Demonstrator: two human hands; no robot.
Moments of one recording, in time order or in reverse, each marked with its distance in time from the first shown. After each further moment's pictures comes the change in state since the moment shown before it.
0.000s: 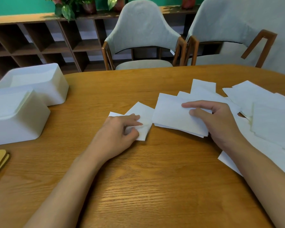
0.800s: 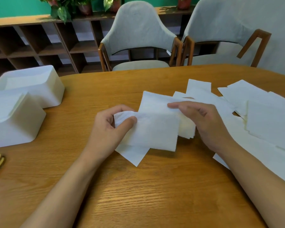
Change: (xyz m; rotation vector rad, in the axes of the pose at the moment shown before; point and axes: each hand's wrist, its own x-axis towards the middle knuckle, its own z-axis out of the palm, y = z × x) left_hand -0.006 0.020 -0.003 -0.719 0.186 0.029; right_hand -0.011 -0.016 0.007 0.038 -0.172 -0.206
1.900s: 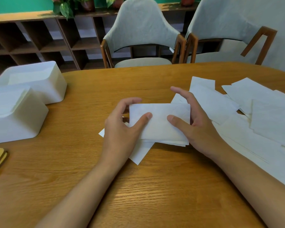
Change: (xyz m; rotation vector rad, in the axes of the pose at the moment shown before) left_hand -0.005 -0.009 0.031 0.140 0.230 0.013; right_hand -0.011 -0.005 0.027 0.010 -0.054 0.015
